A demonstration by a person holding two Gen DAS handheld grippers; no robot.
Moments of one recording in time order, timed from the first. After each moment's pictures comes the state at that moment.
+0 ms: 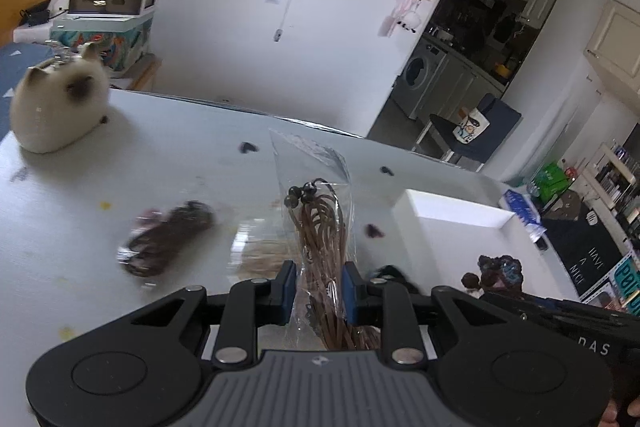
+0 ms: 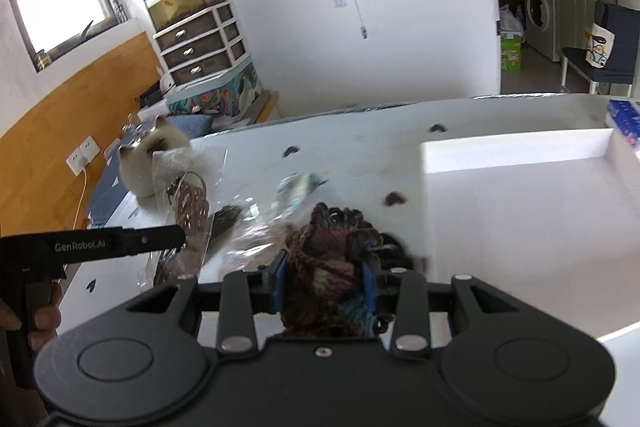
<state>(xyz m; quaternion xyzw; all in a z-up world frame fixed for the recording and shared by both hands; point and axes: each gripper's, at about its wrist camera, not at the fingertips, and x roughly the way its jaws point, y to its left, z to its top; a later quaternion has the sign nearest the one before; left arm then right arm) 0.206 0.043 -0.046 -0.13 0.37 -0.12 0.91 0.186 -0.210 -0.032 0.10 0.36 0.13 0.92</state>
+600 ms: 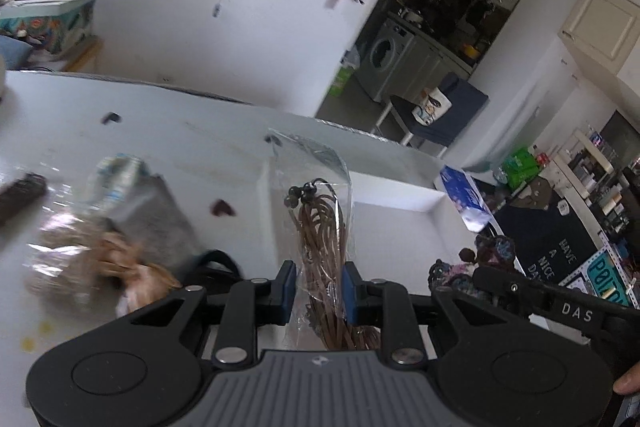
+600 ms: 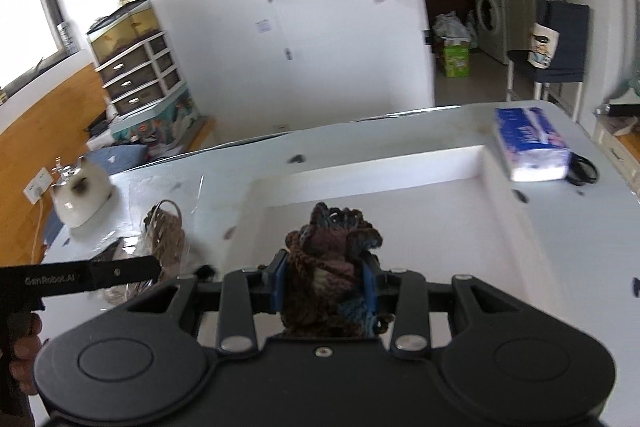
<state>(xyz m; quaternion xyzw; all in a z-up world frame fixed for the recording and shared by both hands) 0.224 -0.134 -0.054 -0.15 0.38 -0.16 0.90 0.204 -0.394 -0.036 0.11 0.35 0.07 0.93</state>
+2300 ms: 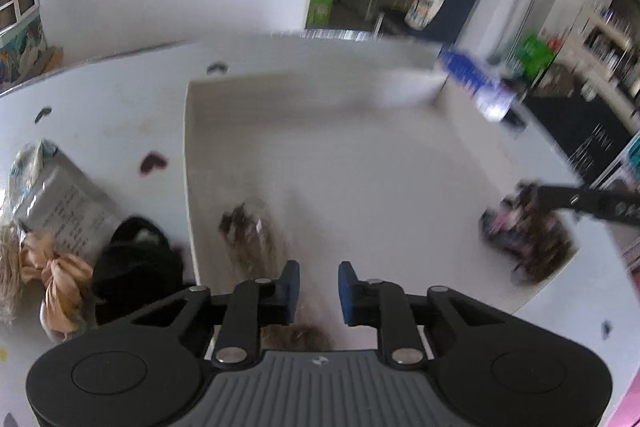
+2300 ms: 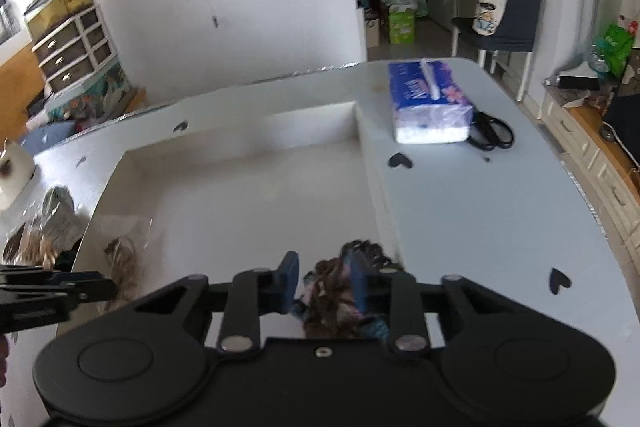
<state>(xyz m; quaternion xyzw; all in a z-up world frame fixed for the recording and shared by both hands) 0.256 -0.244 -0.114 0.00 0.45 -0.18 0.87 0.222 -0.495 -0.082 0.08 0.41 0.01 0.91</state>
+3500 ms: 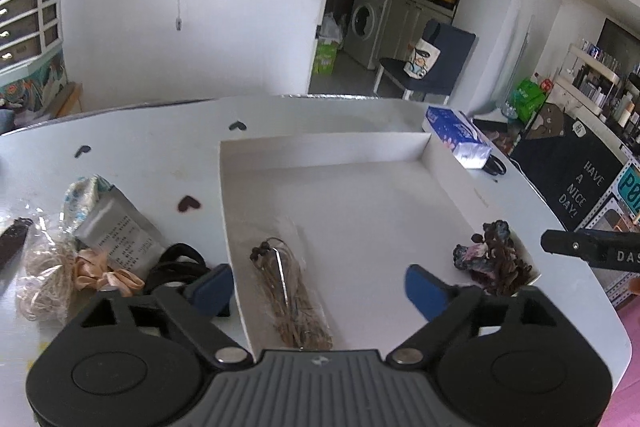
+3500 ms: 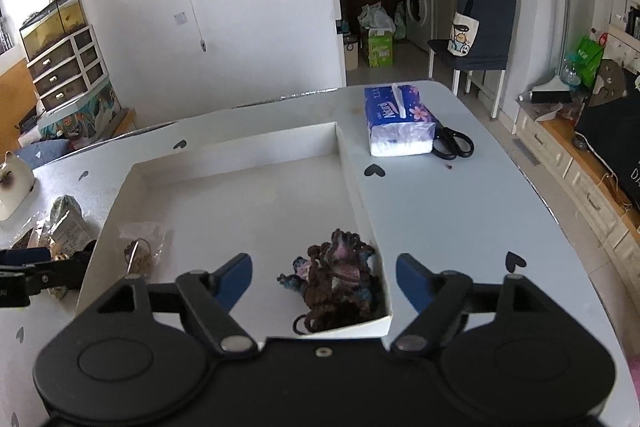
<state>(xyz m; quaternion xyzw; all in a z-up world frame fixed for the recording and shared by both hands) 0.212 -0.223 -0.066 -0.01 0.39 -0.17 0.90 0.164 -0.490 -0.046 0.08 0.37 -0.03 0.92</state>
